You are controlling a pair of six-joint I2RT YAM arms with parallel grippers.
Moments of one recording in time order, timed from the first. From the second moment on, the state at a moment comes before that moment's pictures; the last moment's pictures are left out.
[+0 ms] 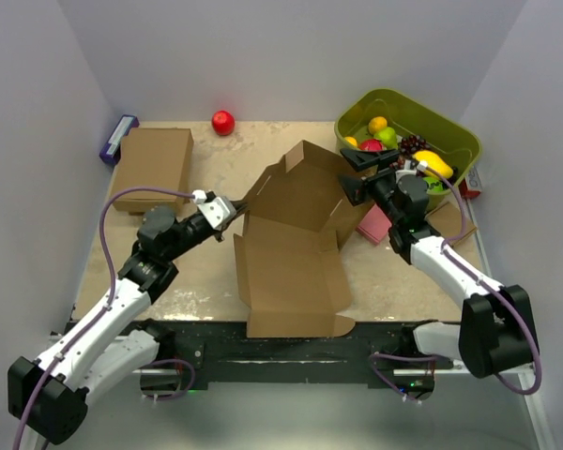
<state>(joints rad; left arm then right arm) -0.47 0.84 0.63 0.22 0.42 0.32 0.26 1.24 0.71 0.49 -0.15 1.55</state>
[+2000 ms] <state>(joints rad) -0.50 0.82 0.61 0.22 0.42 0.33 0.22 1.32 0.56 0.65 -0.18 1.61</state>
